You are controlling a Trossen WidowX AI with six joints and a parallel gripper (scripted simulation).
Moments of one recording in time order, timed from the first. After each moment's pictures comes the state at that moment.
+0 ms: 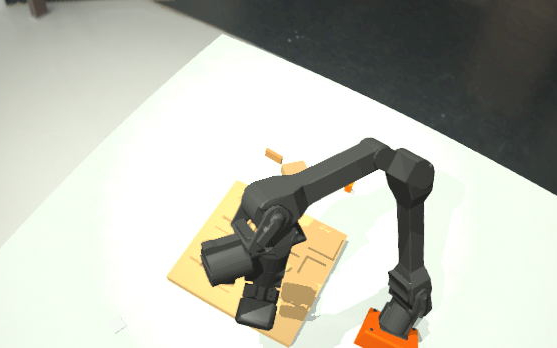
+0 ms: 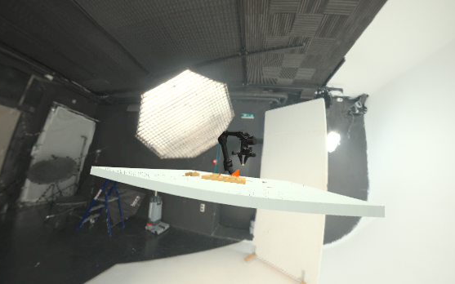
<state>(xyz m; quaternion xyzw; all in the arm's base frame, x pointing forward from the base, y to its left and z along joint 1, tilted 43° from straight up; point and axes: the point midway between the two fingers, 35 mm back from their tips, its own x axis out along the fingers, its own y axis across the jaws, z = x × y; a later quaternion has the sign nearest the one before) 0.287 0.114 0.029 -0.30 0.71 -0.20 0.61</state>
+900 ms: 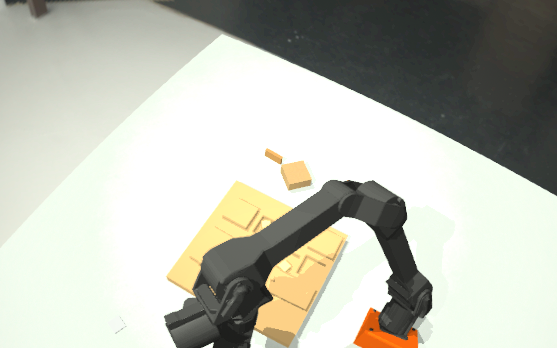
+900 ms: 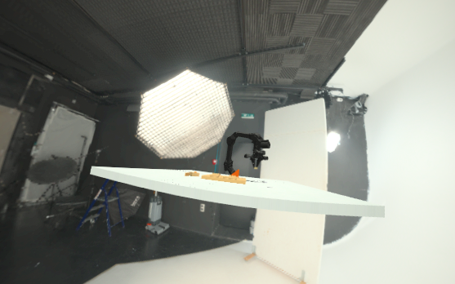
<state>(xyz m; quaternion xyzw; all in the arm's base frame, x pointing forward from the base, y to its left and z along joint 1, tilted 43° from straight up) 0.293 0.179 -0.050 -0.30 0.71 -0.20 0.61</state>
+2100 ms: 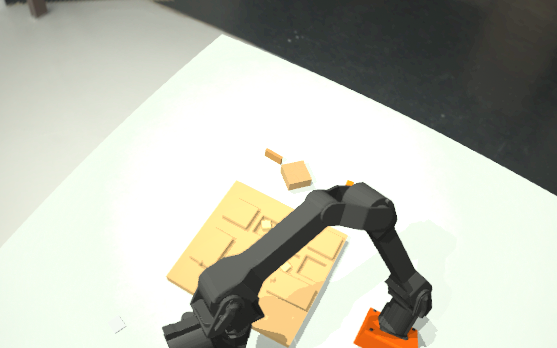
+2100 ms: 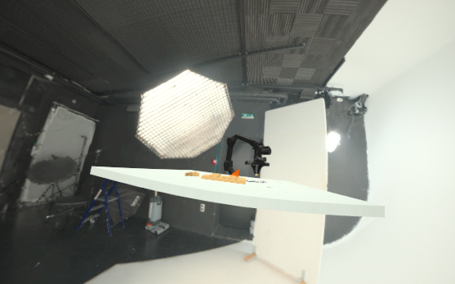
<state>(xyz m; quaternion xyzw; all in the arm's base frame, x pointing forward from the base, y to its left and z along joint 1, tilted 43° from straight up) 0.293 0.153 -0.096 -0.29 0.71 -0.20 0.61</state>
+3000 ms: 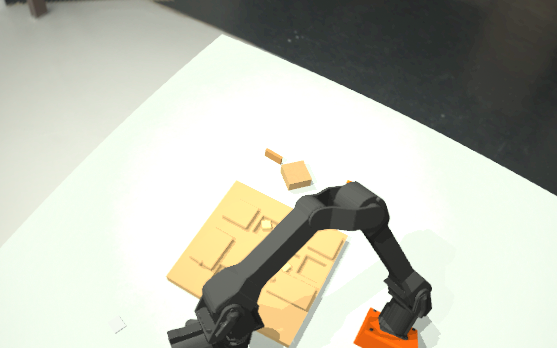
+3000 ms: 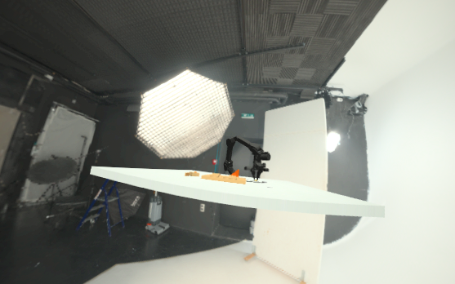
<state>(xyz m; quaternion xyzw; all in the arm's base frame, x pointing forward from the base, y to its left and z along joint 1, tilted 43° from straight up) 0.288 0.122 -0.127 -0.29 0.71 -0.20 0.61</state>
